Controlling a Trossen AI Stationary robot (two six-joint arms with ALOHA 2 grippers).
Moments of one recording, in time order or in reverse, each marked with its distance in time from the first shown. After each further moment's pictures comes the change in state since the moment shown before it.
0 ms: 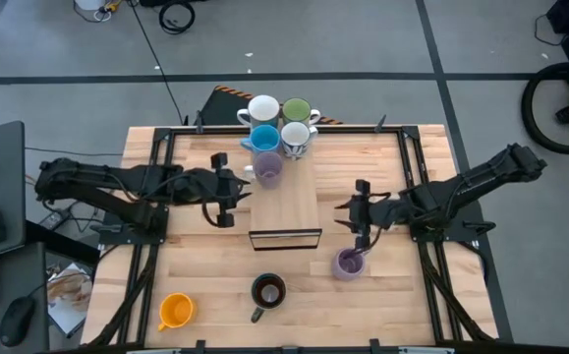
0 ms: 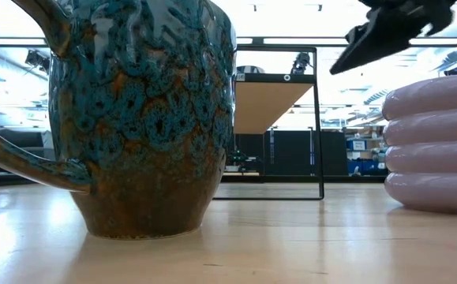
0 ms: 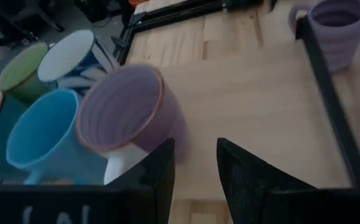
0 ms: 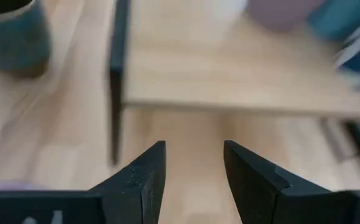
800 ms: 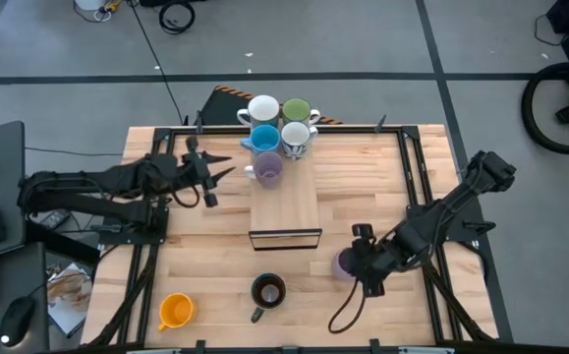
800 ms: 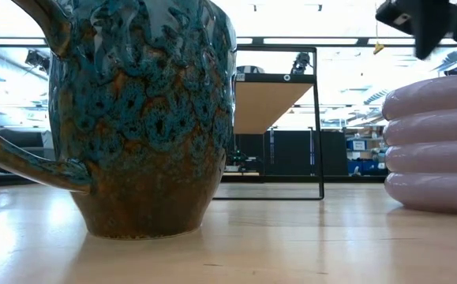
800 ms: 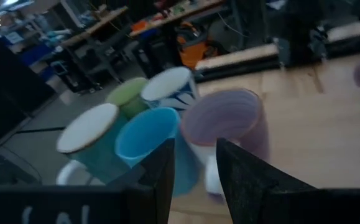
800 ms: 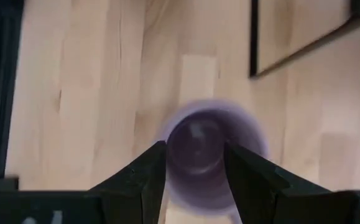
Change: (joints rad) left arm 0.160 -0.320 -0.286 0.336 -0.010 0.164; right arm 0.301 0.423 0.460 -0.563 -0.219 0.452
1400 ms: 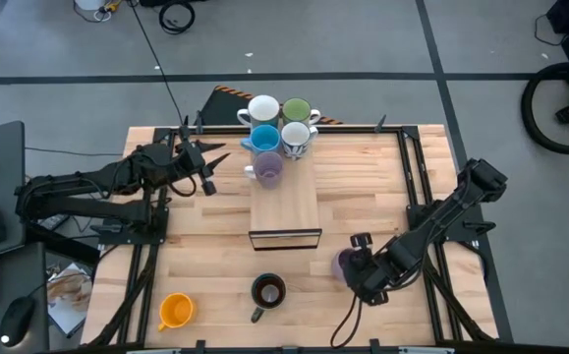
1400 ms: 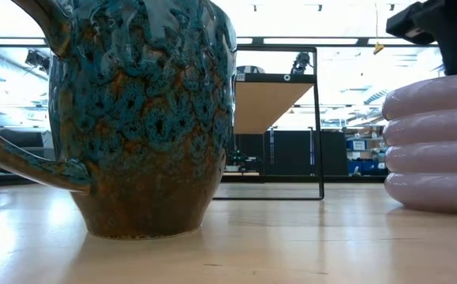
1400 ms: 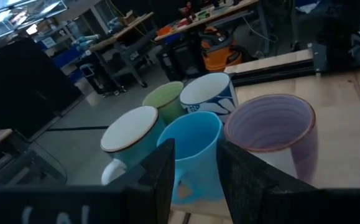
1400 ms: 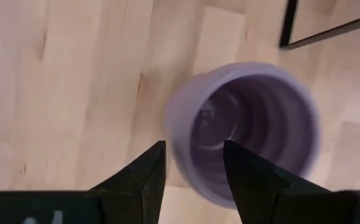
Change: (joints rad) left arm 0.099 -0.028 0.001 0.039 0.010 0.051; right arm 0.047 0.121 0.017 -0.058 -0.032 -0.050
